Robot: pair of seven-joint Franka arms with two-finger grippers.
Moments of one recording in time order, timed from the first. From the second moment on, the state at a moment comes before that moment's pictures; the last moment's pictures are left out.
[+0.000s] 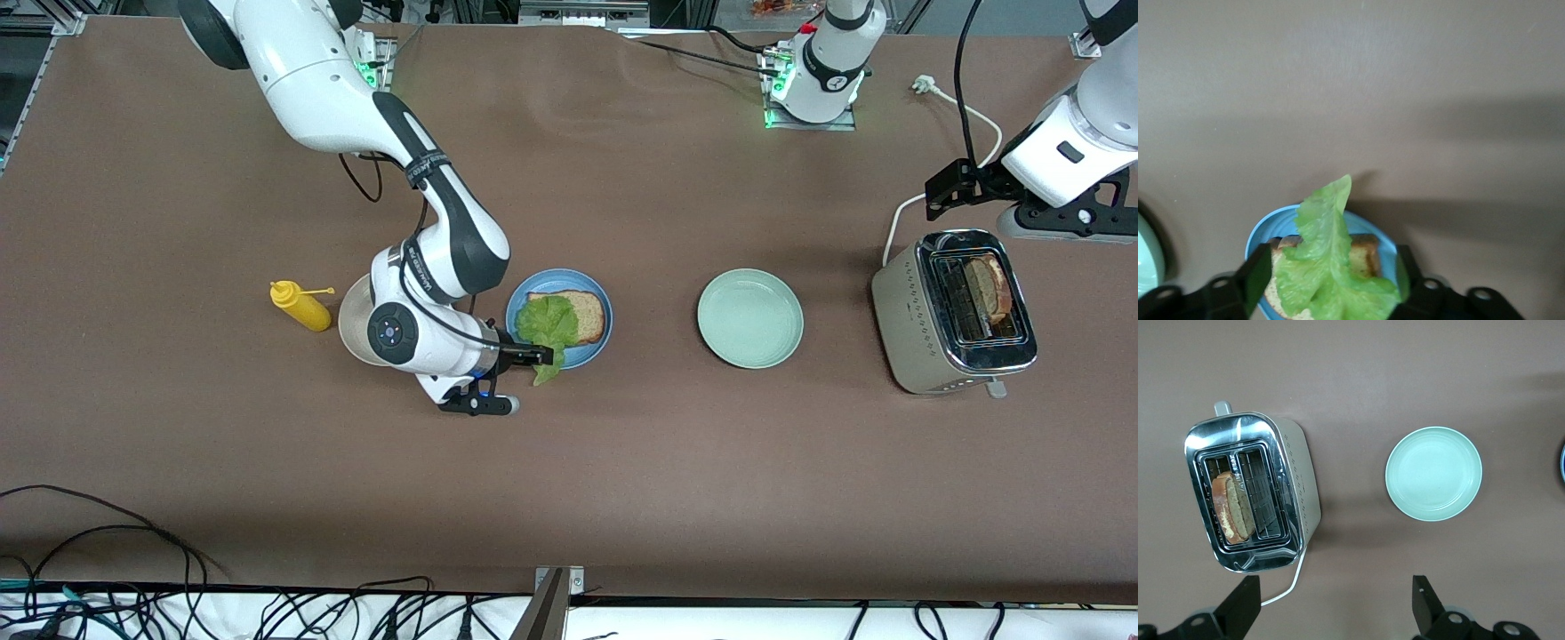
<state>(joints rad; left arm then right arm) -0.06 -0.04 -0.02 -1.71 0.04 1.59 0.00 0.53 0.90 -0.02 -1.15 0.42 2.07 0.37</state>
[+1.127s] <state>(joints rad) -0.04 -0.02 -0.01 -1.71 0.04 1.59 0.00 0.37 0.40 -0.11 -1.52 0.02 1.80 -0.01</state>
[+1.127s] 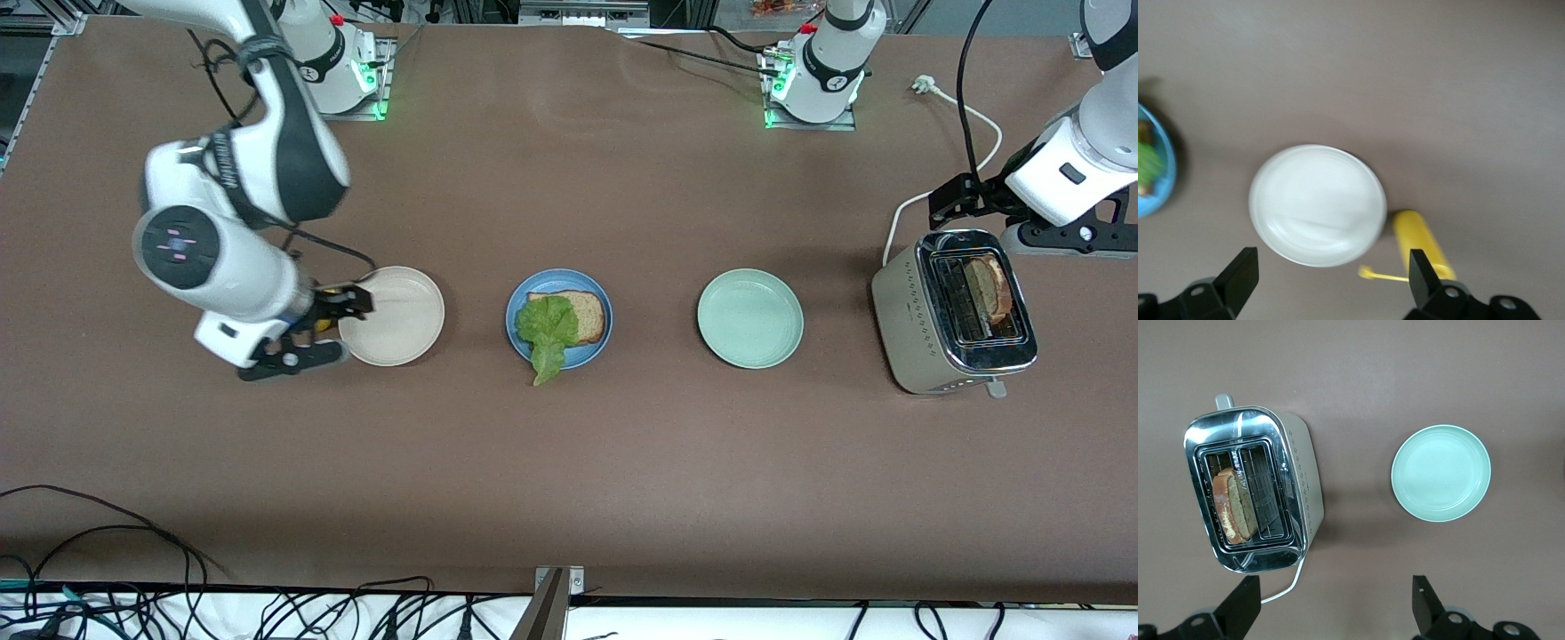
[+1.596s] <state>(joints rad) -0.04 -0.02 -0.02 -1.71 0.04 1.59 0.00 0.13 0.18 -0.09 -1.92 0.04 2.00 -0.48</state>
